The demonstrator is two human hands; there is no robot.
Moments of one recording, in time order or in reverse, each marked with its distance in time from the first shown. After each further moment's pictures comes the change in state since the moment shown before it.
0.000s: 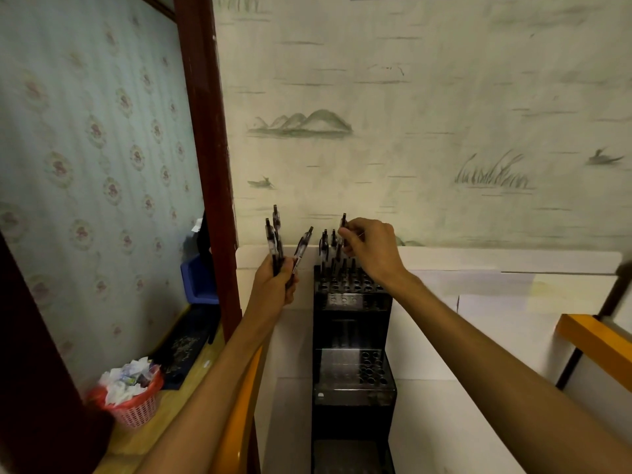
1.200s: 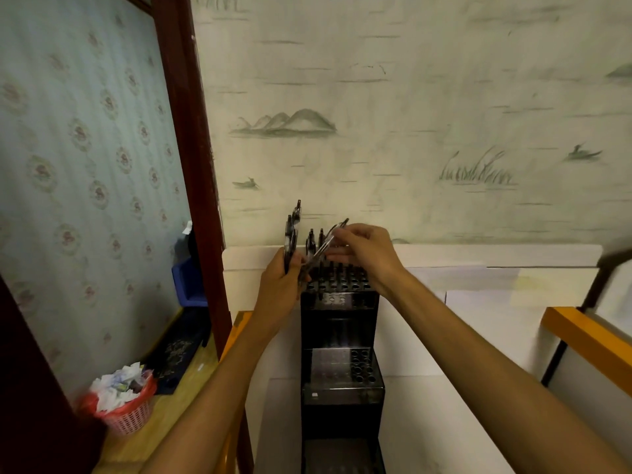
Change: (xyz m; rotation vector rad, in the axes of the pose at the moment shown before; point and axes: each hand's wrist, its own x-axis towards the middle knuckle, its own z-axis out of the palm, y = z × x) left_hand -0.001 0.005 0.039 0.176 0.035 0.074; right_hand -0.017 -0.009 -0.018 0.821 -0.093 0.444
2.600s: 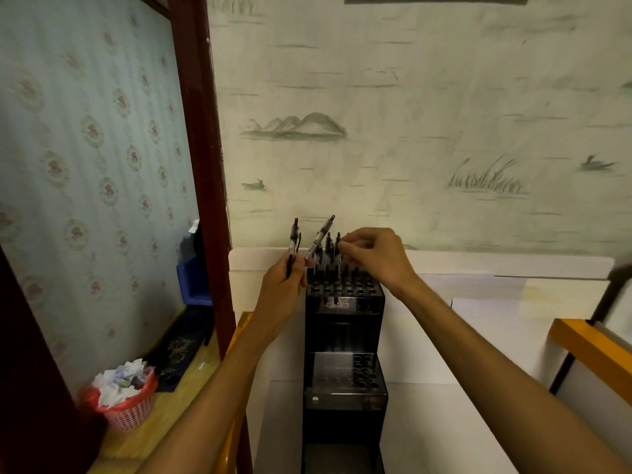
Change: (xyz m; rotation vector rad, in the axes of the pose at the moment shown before) left_hand 0.005 -0.012 -0.009 0.044 -0.016 0.075; right_hand 0.004 -0.001 -0.013 -0.555 0.026 -0.194
